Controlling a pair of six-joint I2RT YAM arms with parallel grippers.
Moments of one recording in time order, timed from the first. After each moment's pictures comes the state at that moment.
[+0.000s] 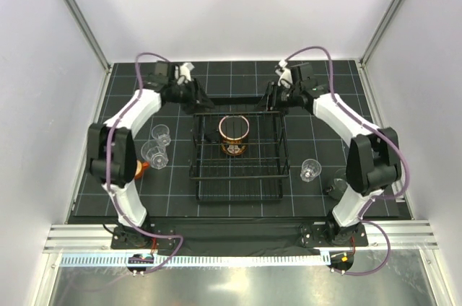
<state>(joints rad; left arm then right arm) -0.23 1.86 1.45 -0.47 0.66 -0.50 0.29 1.74 1.32 -0.40 -0.61 0.48</state>
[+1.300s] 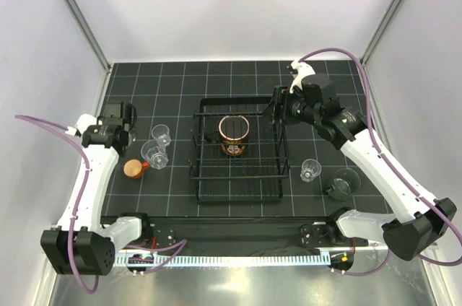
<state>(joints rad) -0.02 1.08 1.07 -1.07 -0.53 -1.14 0.51 1.20 1.28 -0.61 -0.08 0.37</state>
